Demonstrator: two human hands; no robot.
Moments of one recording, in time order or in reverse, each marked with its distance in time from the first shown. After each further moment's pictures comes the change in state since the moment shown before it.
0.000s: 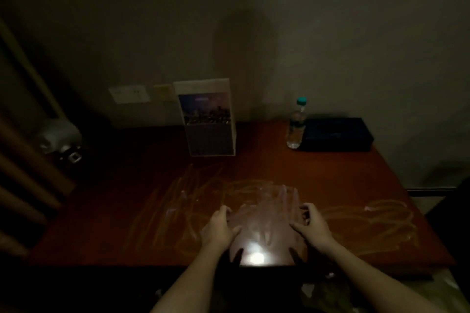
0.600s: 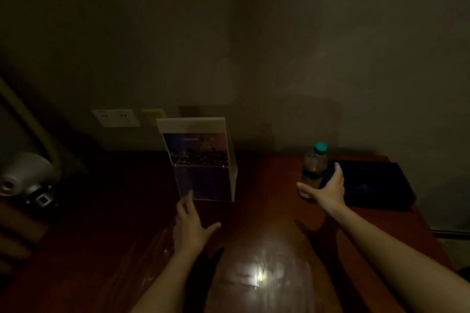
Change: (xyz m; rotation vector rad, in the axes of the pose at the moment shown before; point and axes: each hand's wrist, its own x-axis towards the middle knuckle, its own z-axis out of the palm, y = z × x) left_hand 0.178 0.058 -0.064 0.000 0.312 -0.056; right_hand 0.257 -0.100 -0.101 0.194 0.282 -0.055
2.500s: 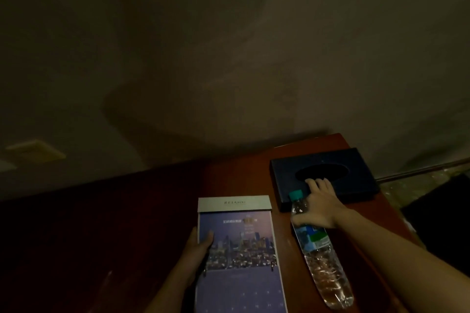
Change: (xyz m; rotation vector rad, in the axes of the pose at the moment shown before) left_hand 0.105 0.065 0.159 -0.762 -0.606 -0.294; right_hand 0.095 0.049 -0.054 -1.112 -0.588 -0.022
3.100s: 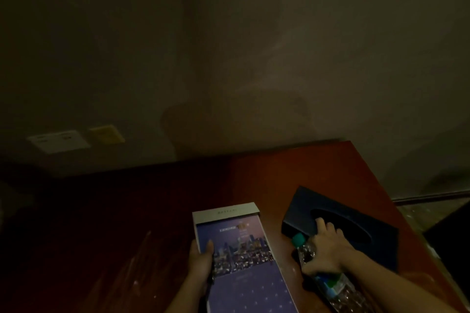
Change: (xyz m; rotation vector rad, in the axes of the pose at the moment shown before) left_hand -0.092 -0.044 -0.015 -0.083 0.413 0.044; right_hand -0.110 -0.038 0.064 -0.057 -0.083 -0.089
